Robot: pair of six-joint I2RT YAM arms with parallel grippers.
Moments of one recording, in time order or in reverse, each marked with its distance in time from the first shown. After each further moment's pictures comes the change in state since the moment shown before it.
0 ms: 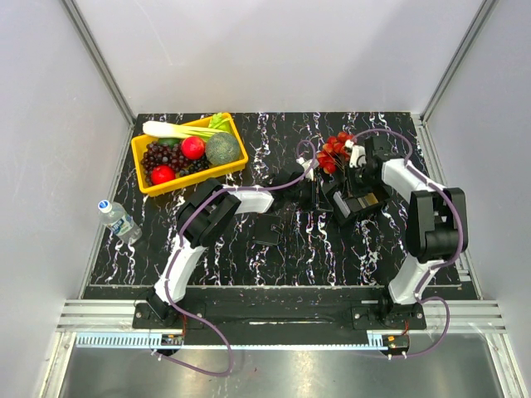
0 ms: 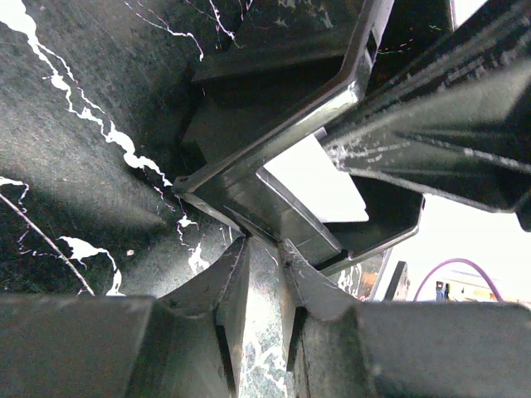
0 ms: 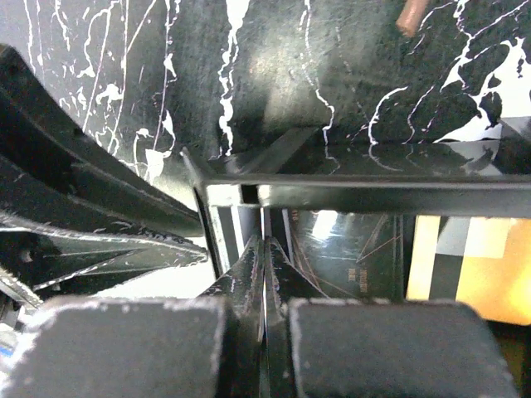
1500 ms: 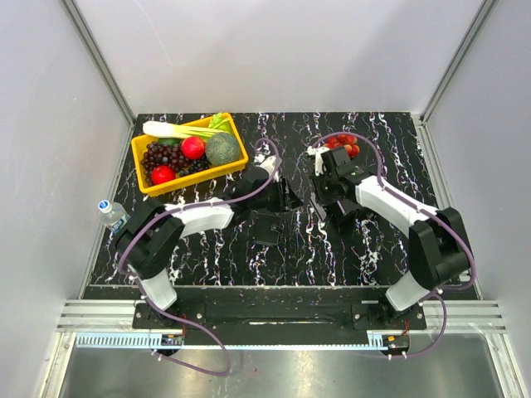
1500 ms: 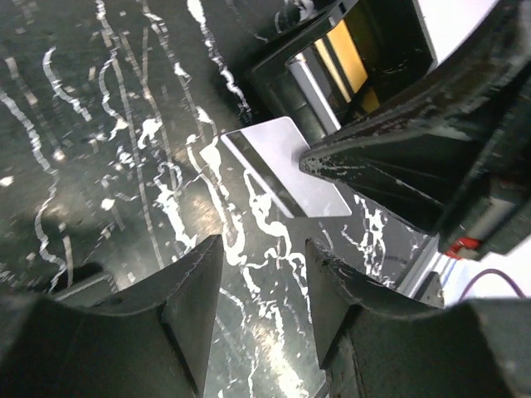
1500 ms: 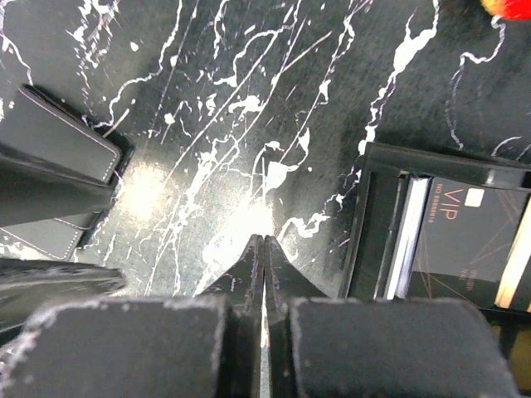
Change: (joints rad) left arm 0.050 -0.506 -0.462 0.005 -0.249 0.092; right arm 0.381 -0.228 -0.117 0.144 0.329 0.116
